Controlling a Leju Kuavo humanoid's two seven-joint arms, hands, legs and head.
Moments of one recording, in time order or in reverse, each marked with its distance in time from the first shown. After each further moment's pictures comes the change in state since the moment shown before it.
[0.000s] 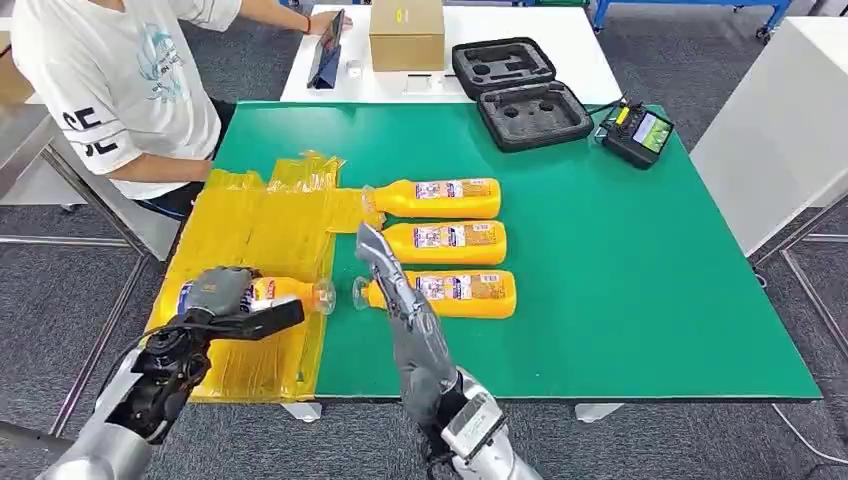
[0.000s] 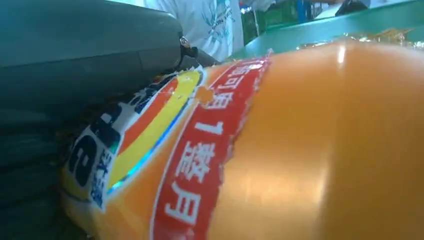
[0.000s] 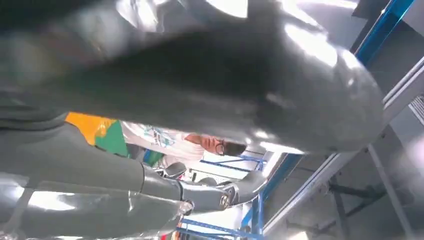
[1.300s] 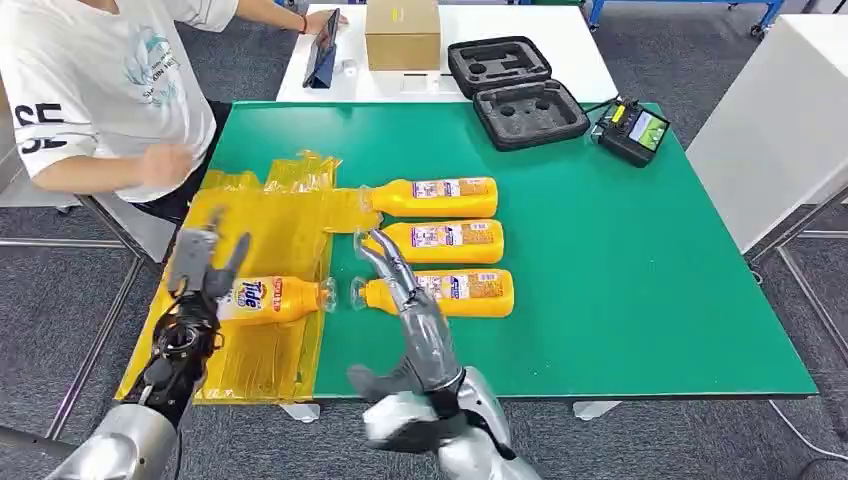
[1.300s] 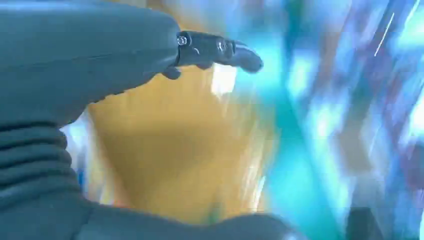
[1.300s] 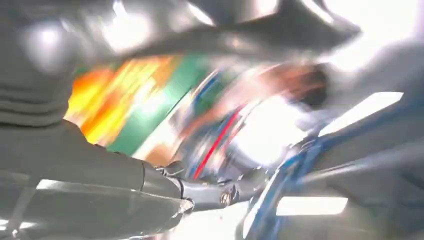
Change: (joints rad) left arm -0.029 -0.122 0.245 0.074 0.976 0.275 -0.470; right arm 0.003 0.002 -0.044 0.131 0.645 -0.349 0.264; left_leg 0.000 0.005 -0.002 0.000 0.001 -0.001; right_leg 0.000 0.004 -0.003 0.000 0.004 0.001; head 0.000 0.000
